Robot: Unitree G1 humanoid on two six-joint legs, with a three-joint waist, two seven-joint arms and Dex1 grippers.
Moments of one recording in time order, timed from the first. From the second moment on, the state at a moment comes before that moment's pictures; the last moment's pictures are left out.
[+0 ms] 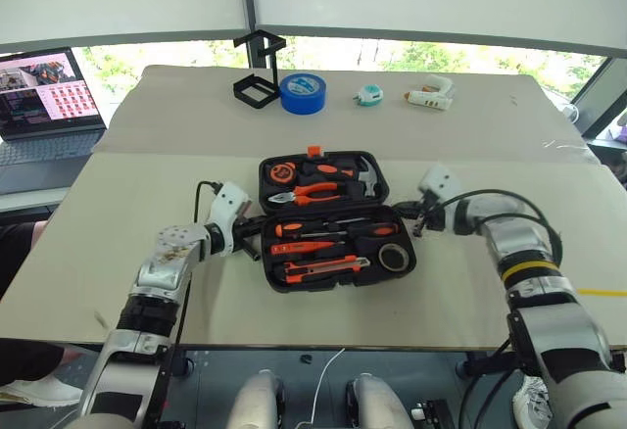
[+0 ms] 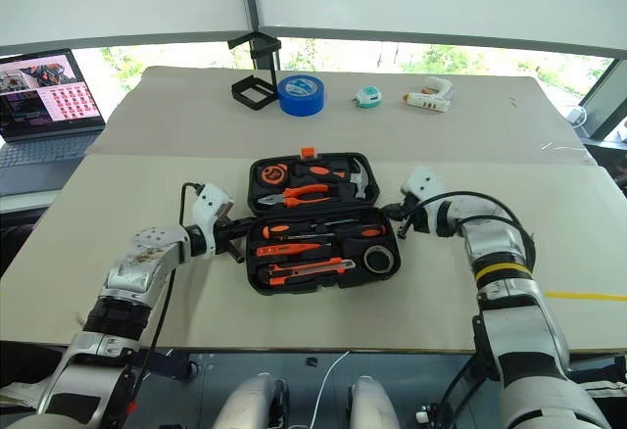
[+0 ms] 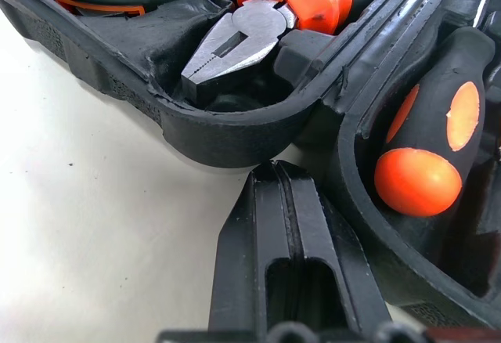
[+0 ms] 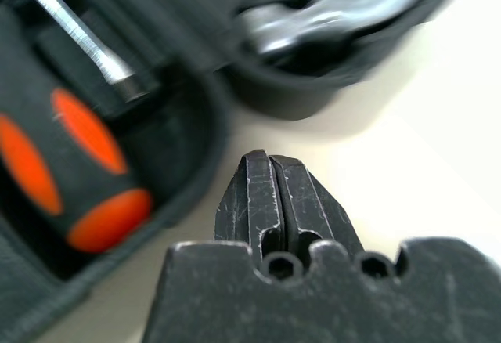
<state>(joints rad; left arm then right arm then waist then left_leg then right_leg) -0.51 0.45 -0.07 0.31 -0.20 0.39 -0.82 -0.85 -0.54 0.12 0.98 -0.02 -0.14 1.05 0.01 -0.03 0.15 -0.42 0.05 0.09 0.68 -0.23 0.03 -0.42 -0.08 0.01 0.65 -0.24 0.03</state>
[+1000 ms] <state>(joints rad) -0.48 0.49 -0.02 0.22 -0.21 0.49 -0.90 -0.64 -0.70 0.06 0.55 0.07 0.14 1.22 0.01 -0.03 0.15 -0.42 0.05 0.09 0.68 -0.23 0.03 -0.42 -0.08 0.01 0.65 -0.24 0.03</state>
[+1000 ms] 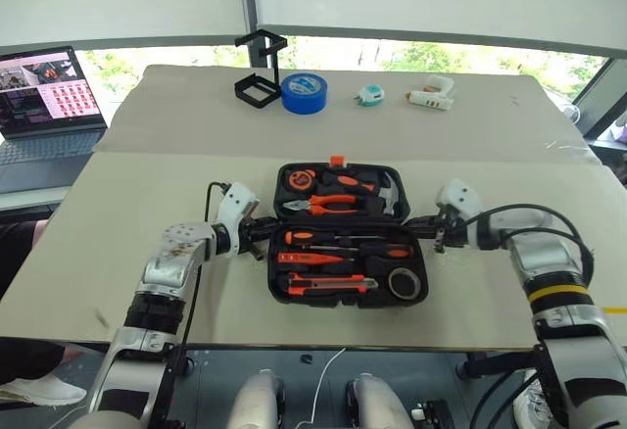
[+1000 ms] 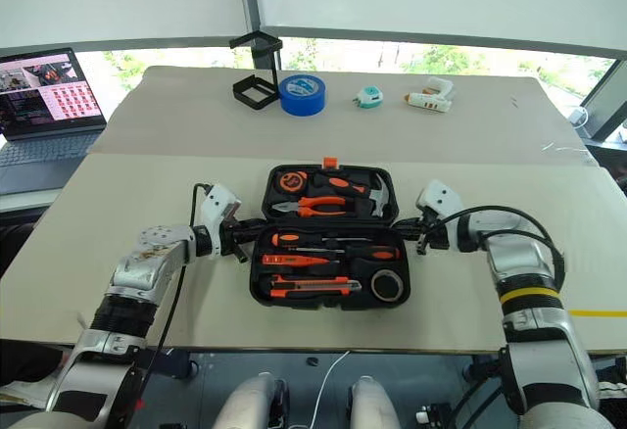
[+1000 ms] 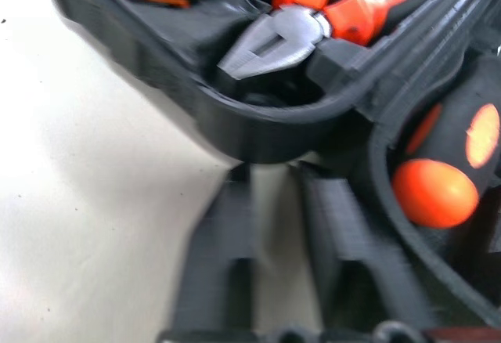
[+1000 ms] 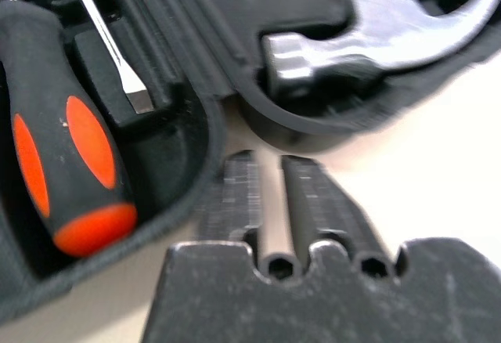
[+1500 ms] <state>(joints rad) -0.78 0.62 0.12 0.17 -0.42 1.24 -0.80 -0.95 -0.75 0.09 0.34 0.26 1.26 1.06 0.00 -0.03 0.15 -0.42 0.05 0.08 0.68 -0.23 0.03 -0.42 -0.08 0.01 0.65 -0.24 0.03</state>
